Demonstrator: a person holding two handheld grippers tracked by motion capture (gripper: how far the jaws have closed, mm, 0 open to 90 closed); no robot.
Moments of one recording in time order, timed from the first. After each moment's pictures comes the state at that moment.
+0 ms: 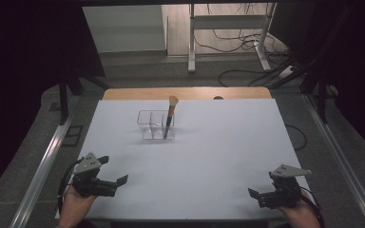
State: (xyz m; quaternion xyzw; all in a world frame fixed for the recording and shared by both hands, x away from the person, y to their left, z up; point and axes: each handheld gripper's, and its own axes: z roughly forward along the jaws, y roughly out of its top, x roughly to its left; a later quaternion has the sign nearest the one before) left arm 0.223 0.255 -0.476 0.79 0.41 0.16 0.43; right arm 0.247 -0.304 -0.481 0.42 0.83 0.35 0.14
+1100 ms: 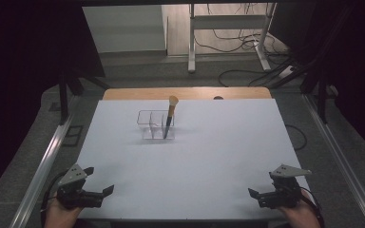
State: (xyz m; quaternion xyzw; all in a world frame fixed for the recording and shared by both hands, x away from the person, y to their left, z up) left arm 0.193 0.284 -0.488 0.79 0.45 0.16 0.39; right arm 0.247 -0.305 -0.482 0.42 0.83 0.35 0.14
